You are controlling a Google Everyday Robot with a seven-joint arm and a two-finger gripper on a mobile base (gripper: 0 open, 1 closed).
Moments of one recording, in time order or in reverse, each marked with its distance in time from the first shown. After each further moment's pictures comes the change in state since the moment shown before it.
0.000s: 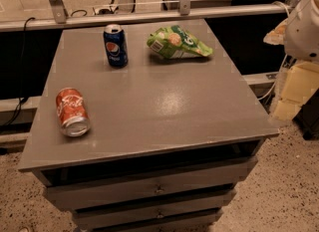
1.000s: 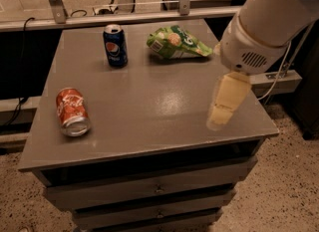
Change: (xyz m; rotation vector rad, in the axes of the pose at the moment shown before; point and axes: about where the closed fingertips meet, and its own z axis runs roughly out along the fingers) arm -0.084 0.014 0.048 -0.054 -0.086 -0.006
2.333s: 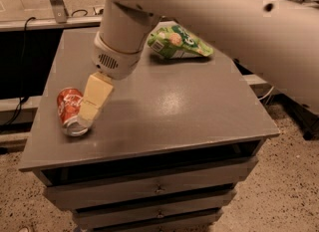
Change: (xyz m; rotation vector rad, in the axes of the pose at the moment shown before) arm -0.207 0.034 0.105 -0.239 -0.093 0.129
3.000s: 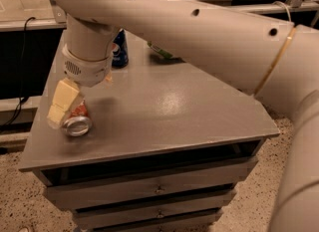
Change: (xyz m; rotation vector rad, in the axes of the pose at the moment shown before) arm -0.040 0.002 0.052 -0.017 0.086 0.180
